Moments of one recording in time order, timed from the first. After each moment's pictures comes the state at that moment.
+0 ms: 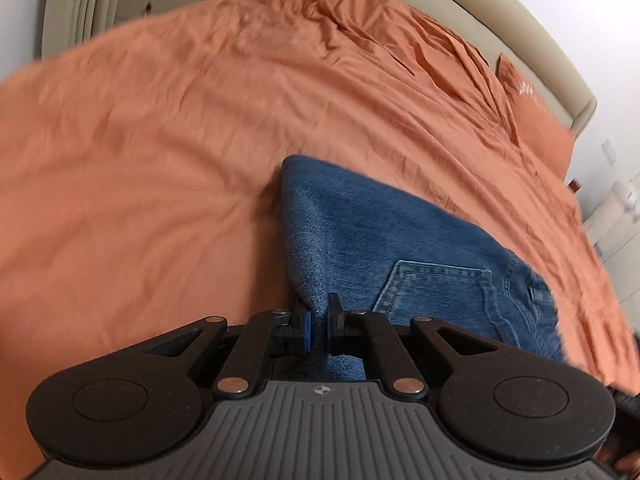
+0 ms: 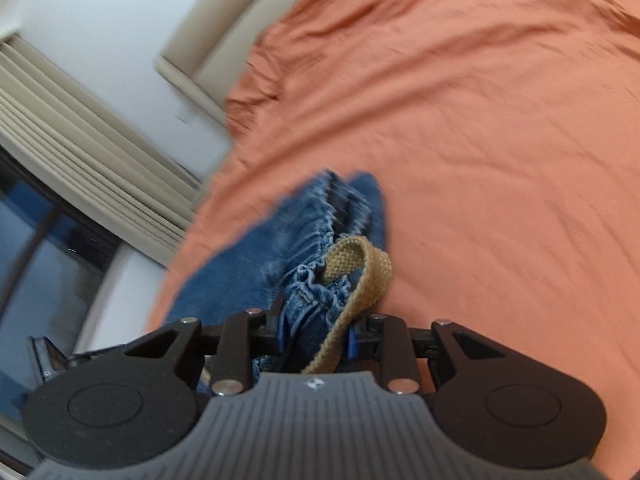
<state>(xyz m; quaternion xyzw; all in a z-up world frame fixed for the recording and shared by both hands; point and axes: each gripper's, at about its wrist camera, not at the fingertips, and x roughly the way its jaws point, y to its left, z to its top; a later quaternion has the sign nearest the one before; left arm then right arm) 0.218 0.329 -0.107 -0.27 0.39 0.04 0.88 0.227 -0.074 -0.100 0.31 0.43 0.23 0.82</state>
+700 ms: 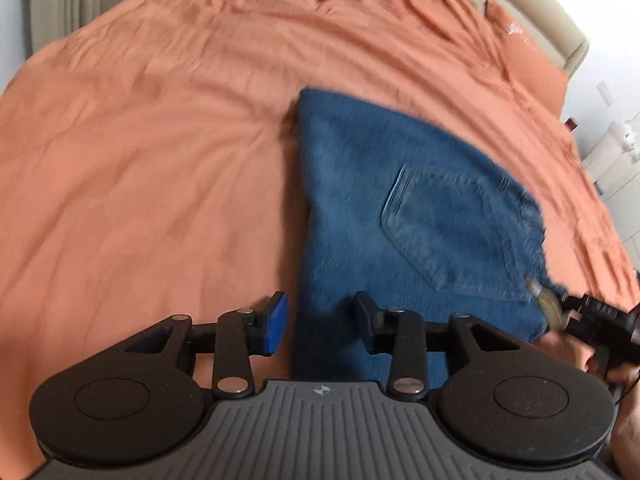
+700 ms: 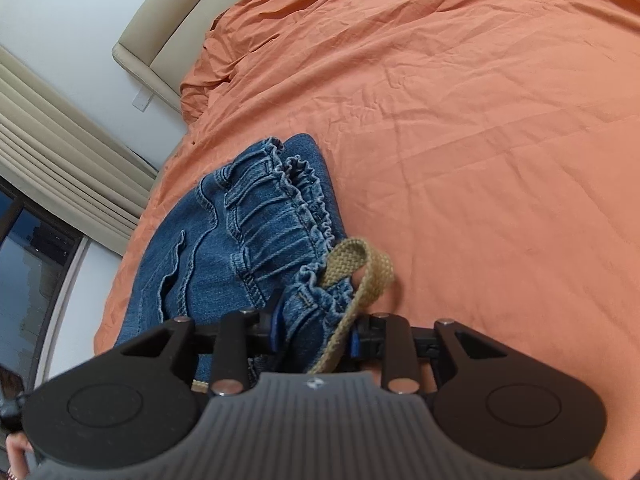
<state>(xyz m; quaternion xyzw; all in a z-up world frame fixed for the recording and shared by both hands) 0.160 0.328 -0.094 -0.21 0.47 0.02 0.86 0.226 -0.067 -0.113 0.28 0.45 0.20 0.82</state>
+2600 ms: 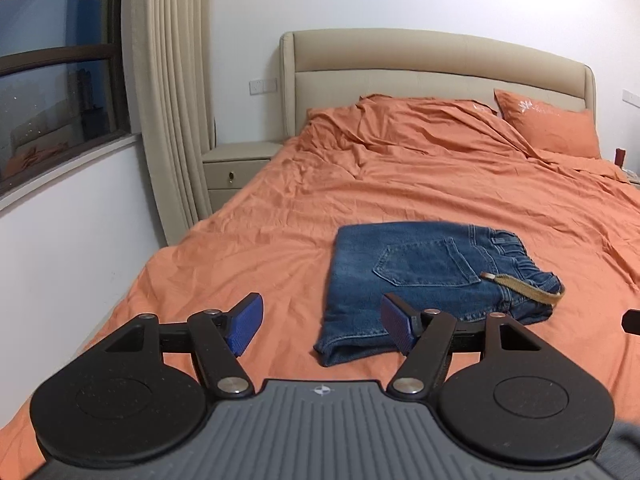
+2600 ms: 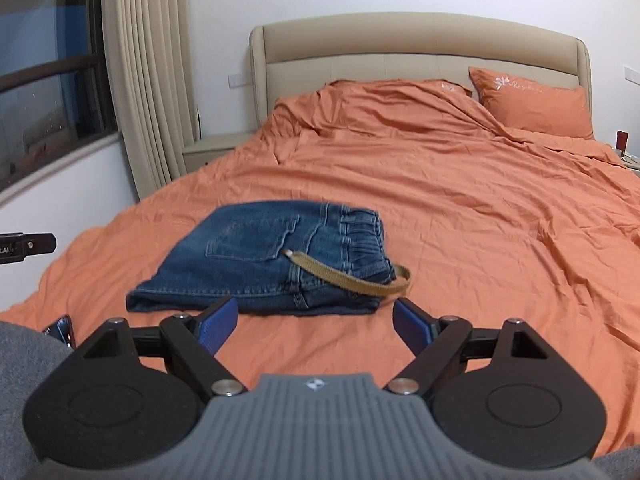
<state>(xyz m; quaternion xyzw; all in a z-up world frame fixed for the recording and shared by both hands) -0.022 0.173 0.023 -0.01 0.26 0.21 0.94 -0.006 -0.061 0.042 -0.01 0.29 0.23 0.93</state>
